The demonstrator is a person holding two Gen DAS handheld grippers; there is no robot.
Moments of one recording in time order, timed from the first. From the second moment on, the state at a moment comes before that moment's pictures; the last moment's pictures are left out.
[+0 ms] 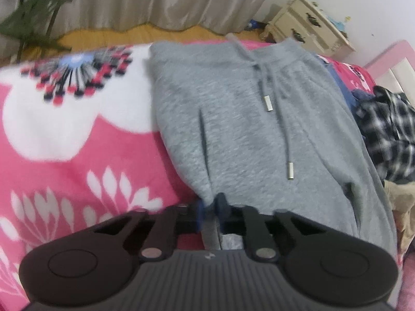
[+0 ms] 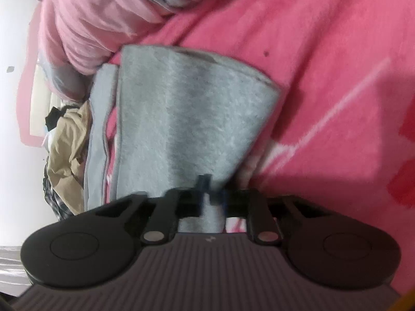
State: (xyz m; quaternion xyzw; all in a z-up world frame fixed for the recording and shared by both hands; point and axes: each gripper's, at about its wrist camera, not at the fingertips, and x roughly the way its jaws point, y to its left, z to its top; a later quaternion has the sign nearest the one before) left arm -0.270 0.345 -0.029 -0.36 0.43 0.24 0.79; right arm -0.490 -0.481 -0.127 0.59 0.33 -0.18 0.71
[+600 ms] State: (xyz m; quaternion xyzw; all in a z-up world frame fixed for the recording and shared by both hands) left arm -0.124 0.319 0.045 -0.31 0.30 0.15 0.89; right arm -0.301 -0.512 -0.005 0.49 0.25 -0.07 0.83
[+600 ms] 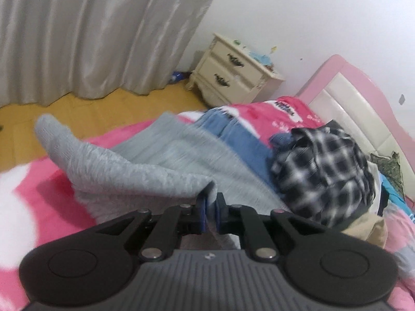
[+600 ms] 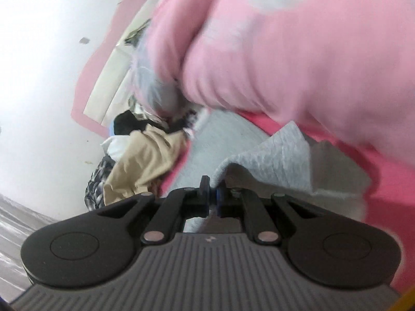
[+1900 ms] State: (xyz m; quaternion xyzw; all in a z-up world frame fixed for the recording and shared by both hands) left arm 0.060 0.273 -0.022 -0.14 0.40 0.08 0.90; right arm -0.016 -0.435 -0.037 0.18 0.44 0.12 0.87
